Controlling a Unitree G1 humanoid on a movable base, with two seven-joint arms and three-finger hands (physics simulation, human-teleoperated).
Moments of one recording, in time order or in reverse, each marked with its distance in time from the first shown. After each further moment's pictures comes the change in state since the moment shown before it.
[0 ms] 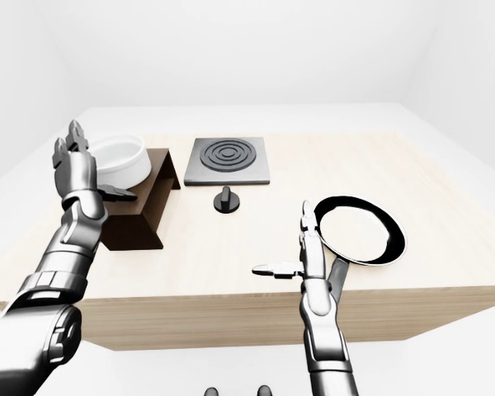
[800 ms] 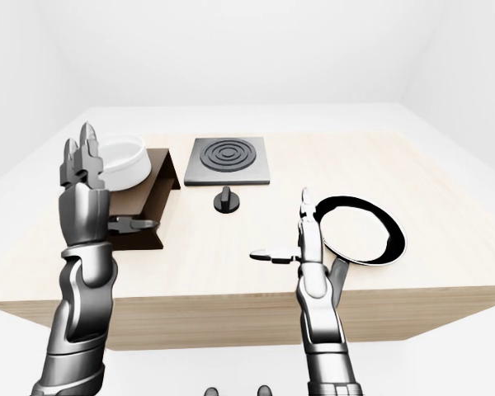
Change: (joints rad) left arm 0.581 -0.273 -0.022 -1.075 0.243 0.000 -0.222; right arm -0.093 -0.004 0.002 -0.004 -0.006 0.081 -0.039
